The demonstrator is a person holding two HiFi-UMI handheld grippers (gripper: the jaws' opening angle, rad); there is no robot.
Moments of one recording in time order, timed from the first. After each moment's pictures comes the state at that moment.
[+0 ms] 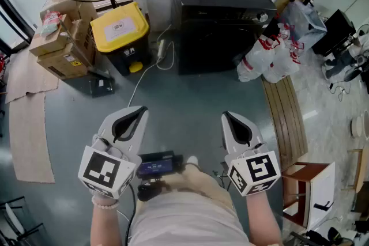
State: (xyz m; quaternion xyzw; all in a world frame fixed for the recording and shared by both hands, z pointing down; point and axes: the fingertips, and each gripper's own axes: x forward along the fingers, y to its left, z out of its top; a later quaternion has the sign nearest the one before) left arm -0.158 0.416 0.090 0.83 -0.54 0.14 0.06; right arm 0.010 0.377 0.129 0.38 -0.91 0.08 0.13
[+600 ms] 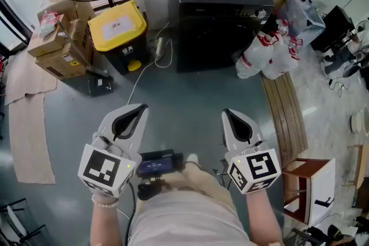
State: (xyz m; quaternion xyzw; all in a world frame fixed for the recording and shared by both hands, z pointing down) left arm -0.156 0.414 0.091 0.83 -0.53 0.14 0.06; right arm 0.012 0.376 0.129 0.40 -0.90 0.09 0.13
